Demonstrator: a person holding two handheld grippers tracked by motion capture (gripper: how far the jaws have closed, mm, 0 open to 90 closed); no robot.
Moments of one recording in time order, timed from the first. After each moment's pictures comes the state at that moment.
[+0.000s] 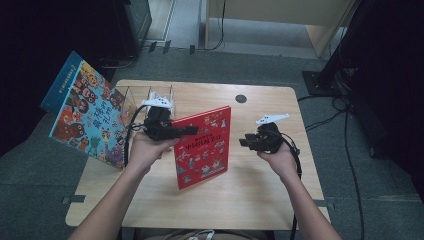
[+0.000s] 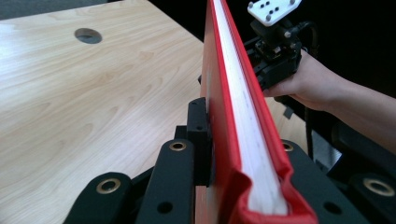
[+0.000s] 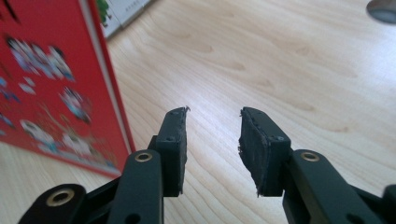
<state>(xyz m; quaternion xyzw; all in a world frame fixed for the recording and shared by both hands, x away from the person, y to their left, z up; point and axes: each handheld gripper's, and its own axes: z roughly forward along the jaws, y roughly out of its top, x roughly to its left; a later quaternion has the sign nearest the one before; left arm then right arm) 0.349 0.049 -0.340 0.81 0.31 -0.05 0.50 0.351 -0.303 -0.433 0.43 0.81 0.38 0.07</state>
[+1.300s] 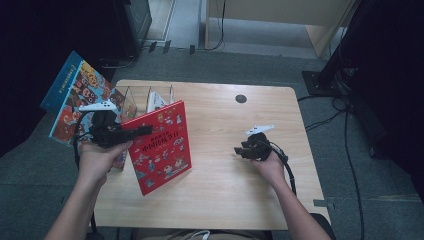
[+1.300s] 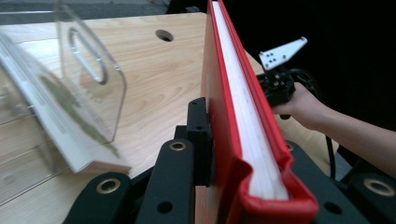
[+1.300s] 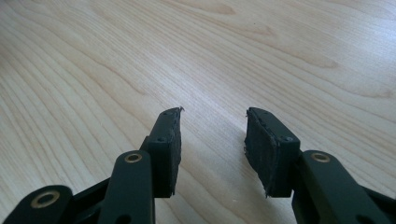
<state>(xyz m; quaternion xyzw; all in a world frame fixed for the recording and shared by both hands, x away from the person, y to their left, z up) 0.315 0.158 -0.322 0.77 0.40 0.01 0.50 0.359 -0.289 -0.499 0.44 0.83 0.34 0.10</state>
